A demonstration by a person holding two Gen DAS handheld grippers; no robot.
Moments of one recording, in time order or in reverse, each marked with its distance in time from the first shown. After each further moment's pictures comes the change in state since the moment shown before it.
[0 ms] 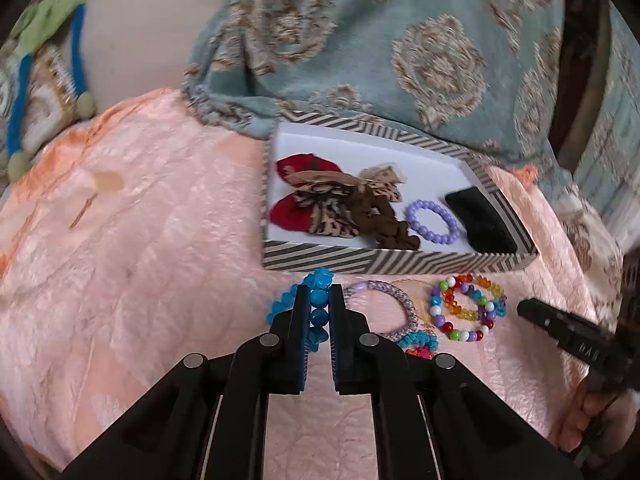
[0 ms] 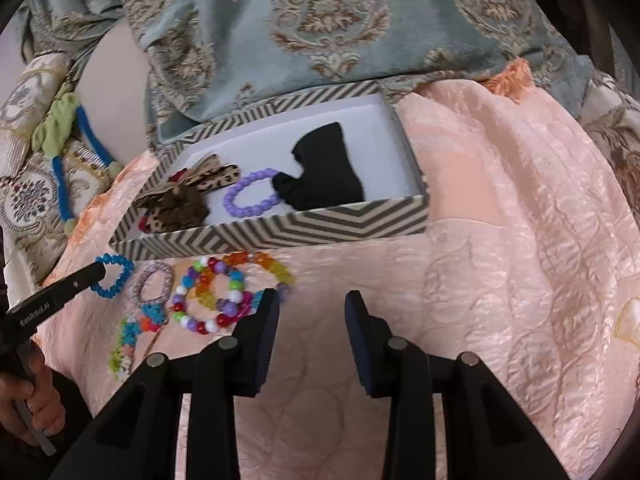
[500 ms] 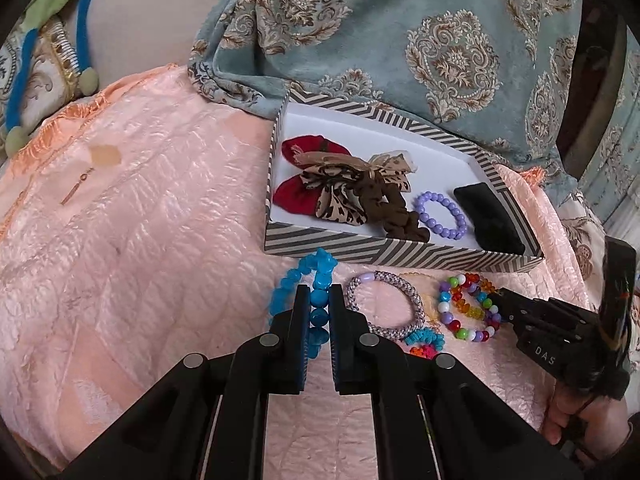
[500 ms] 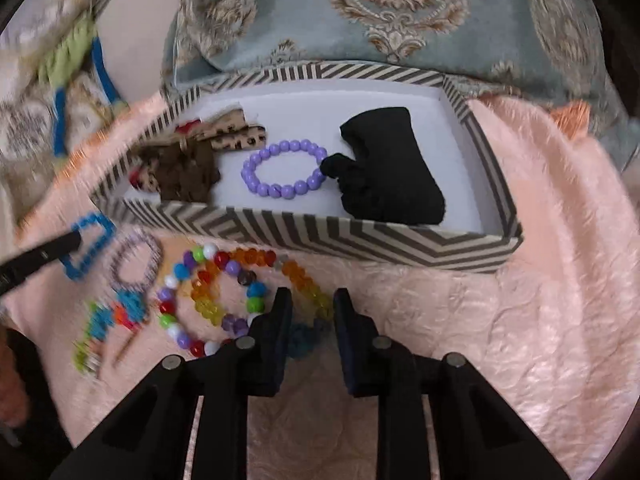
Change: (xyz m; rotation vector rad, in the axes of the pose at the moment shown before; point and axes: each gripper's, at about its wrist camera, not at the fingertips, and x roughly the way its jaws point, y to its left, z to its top) left arm 0.015 0.001 -0.004 -0.035 0.047 -0.005; right arm 0.049 0.043 0.016 -0.225 0.111 -0.100
